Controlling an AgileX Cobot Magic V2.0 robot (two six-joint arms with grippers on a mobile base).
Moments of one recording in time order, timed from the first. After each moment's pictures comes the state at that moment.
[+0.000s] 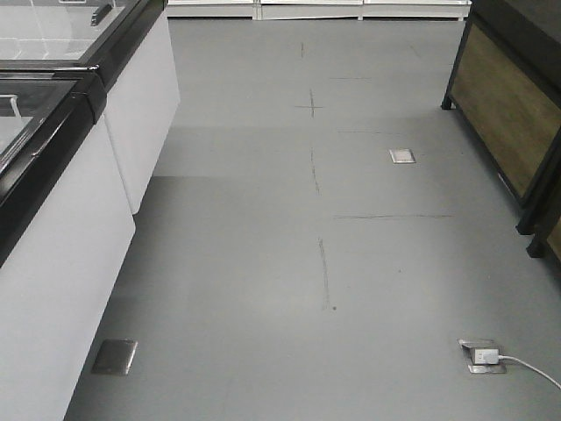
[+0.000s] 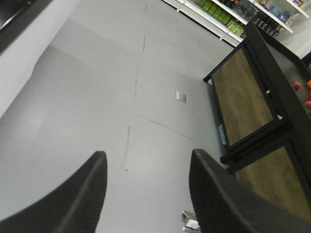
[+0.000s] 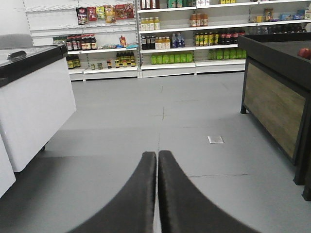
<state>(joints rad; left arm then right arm) -0.06 0.66 -0.61 -0.26 0.46 -0.42 0.02 -0.01 0.03 -0.04 0.12 0.07</state>
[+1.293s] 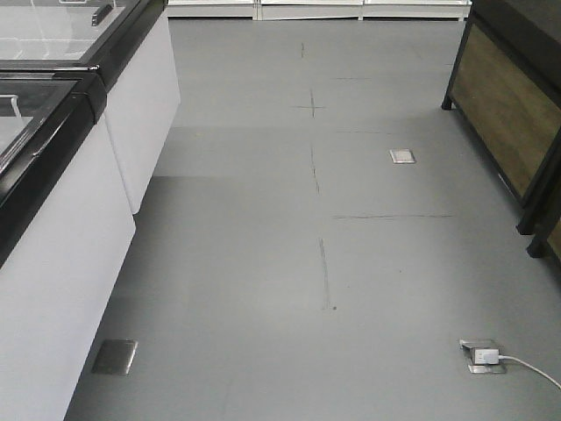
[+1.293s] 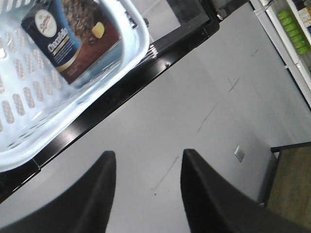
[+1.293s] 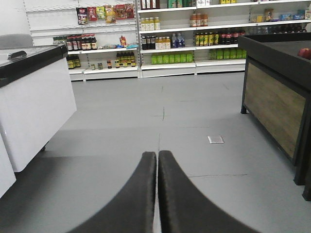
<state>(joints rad) 0.86 1.09 -1.32 -0.60 1.15 -0.18 0.02 -0.01 0.03 -0.04 0.12 0.07</state>
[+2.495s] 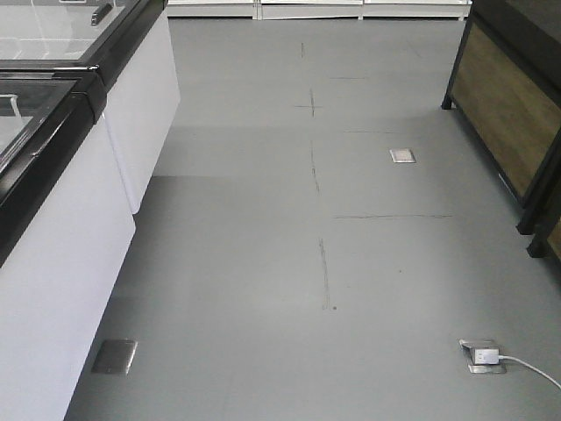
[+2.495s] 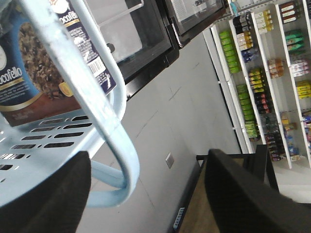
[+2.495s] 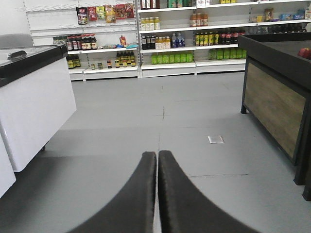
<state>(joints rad) 0.99 1.42 -1.38 -0.99 1.07 0.02 0.02 -0.01 0.03 -0.04 0.12 0.07</state>
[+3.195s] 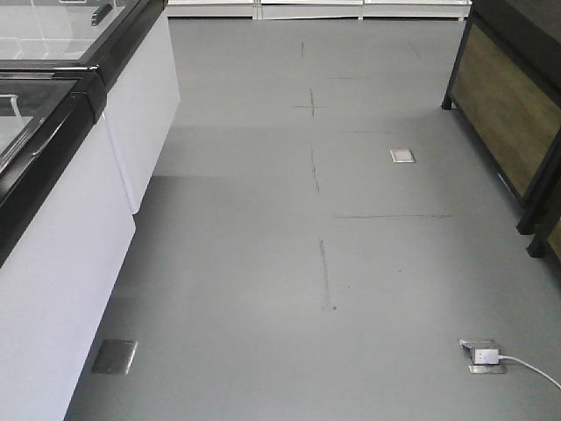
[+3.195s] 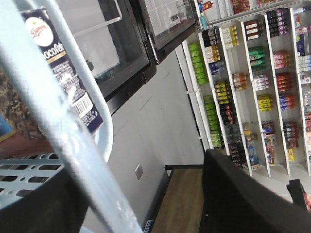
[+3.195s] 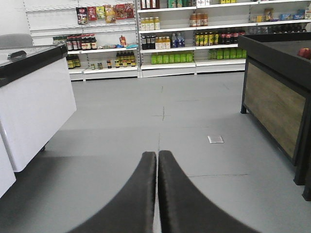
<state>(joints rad) 0.99 1.56 -1.38 -1.20 0.99 0.14 0.02 -0.01 0.03 -0.04 0.12 0.07</state>
